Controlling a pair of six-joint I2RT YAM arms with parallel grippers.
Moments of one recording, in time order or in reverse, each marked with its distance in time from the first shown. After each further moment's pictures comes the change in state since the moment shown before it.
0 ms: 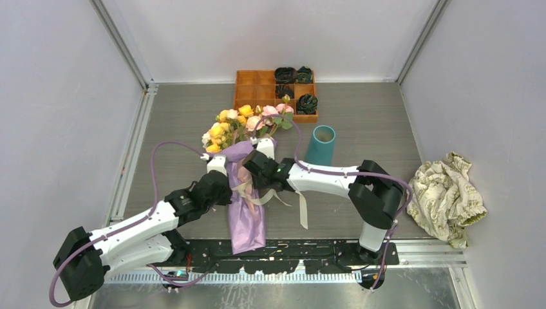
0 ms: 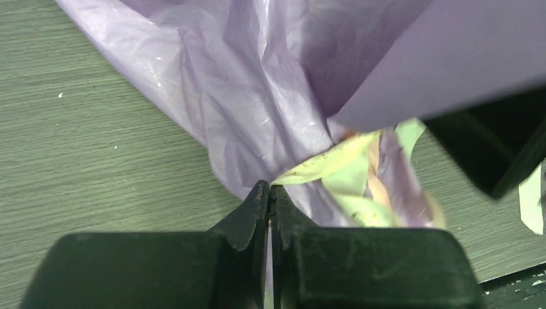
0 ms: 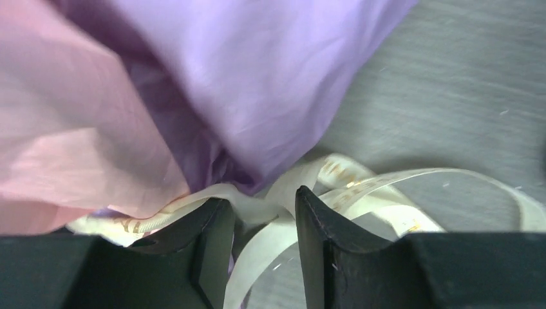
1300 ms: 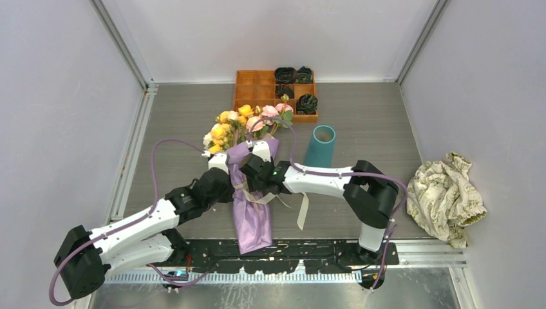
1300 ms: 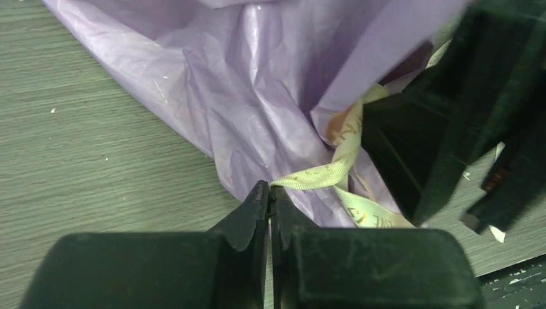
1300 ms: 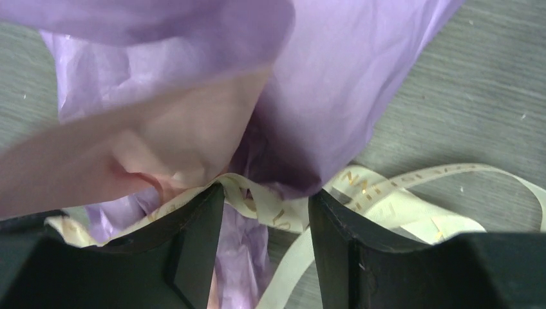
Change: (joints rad) left arm 0.000 0.011 0.035 0.008 0.009 -0.001; right arm 0.007 0.007 -0.009 0.016 0.019 -0.017
